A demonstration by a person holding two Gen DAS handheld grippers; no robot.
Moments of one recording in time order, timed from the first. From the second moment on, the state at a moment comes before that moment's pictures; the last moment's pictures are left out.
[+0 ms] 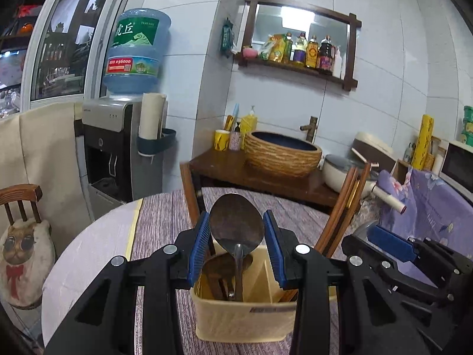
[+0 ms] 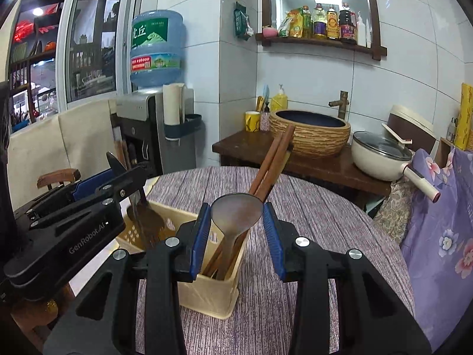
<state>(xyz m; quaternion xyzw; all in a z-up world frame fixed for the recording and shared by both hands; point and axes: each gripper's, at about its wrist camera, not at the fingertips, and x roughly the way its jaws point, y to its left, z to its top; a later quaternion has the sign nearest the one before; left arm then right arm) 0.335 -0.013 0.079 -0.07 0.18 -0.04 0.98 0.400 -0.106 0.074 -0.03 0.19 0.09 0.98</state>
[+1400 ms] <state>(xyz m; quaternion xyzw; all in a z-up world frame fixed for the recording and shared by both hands) 0.095 0.023 -0.019 -0.08 0.20 -0.03 0.98 0.140 -0.146 -0.051 0.01 0.16 0.14 0.98</state>
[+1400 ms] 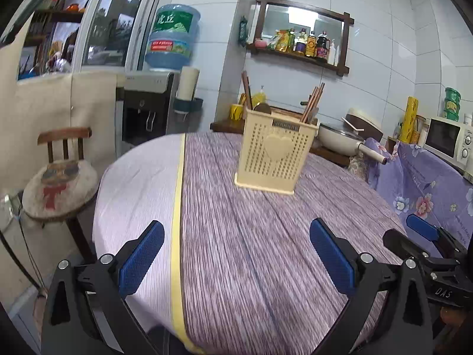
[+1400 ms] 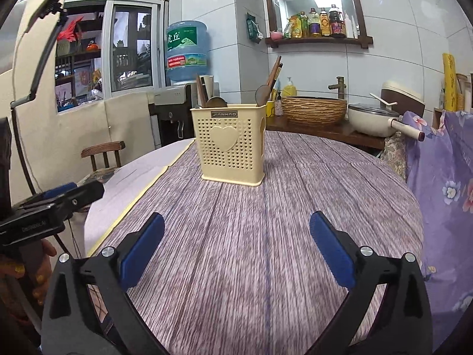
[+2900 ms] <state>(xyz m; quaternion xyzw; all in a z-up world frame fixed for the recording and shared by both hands) 0.024 0.024 -0.028 -0.08 0.17 -0.02 0.98 0.065 -0.168 -0.062 0.04 0.14 0.12 0.98</state>
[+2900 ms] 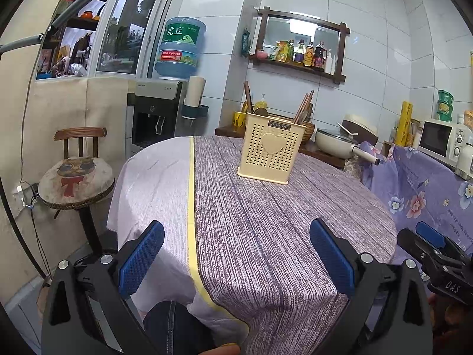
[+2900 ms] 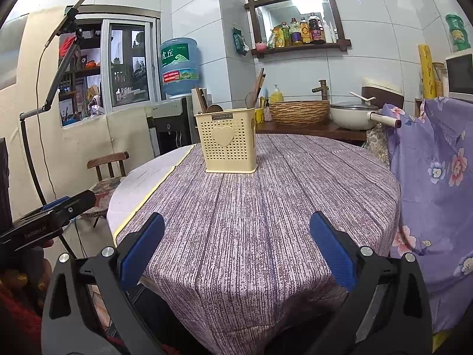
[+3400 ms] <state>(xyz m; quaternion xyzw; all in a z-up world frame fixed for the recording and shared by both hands) 0.025 0.023 -0.028 -0.08 0.17 -0.02 0.98 0.065 -0.168 -0.064 0.04 0.14 0.12 0.98</state>
